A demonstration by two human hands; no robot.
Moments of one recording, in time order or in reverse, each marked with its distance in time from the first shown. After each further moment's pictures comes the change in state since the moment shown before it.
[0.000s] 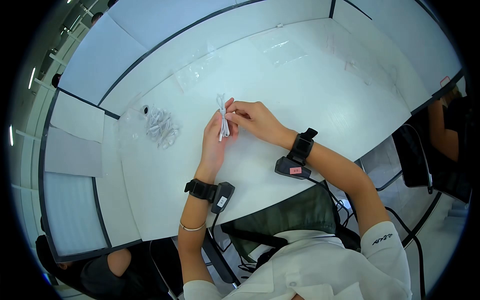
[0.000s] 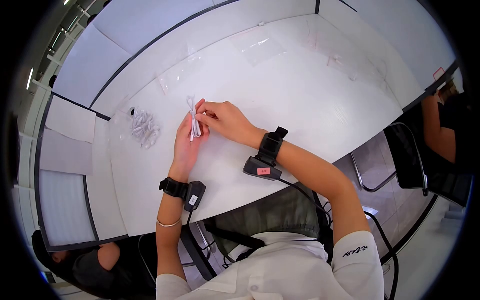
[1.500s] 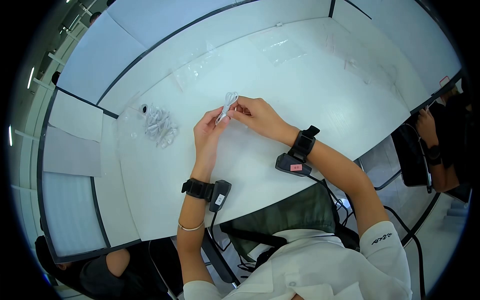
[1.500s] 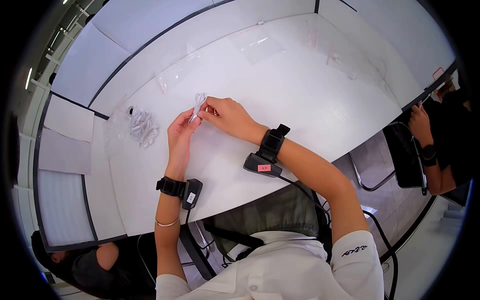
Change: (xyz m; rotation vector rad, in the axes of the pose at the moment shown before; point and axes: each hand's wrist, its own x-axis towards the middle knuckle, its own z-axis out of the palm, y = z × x) left_hand 0.002 -0.006 -0.017 0.230 0.132 0.116; right_hand 0.001 0.000 -0.007 -0.260 0.069 0.004
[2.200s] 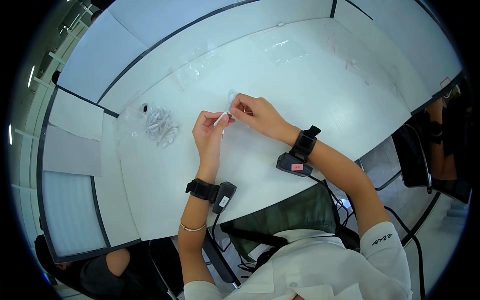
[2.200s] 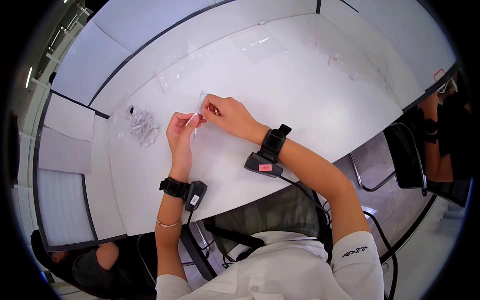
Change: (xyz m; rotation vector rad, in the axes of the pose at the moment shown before) left_hand -0.004 0.001 0.006 -0.007 0.101 0.050; right_hand 0.002 0.005 0.001 0.064 -0.026 -0.031
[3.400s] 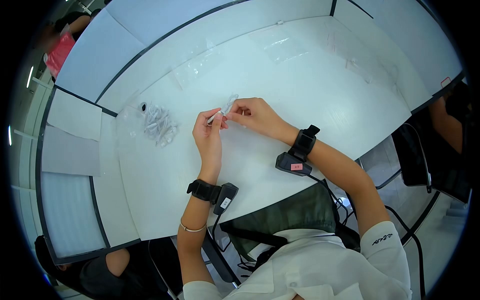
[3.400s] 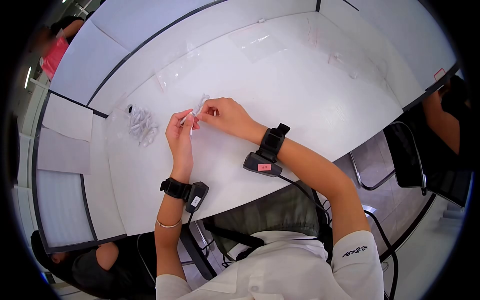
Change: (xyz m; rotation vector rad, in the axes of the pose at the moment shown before) left_hand -0.004 -0.004 0.006 0.051 0.084 0.046; right_hand 0.000 0.006 0.005 0.034 -0.014 0.091
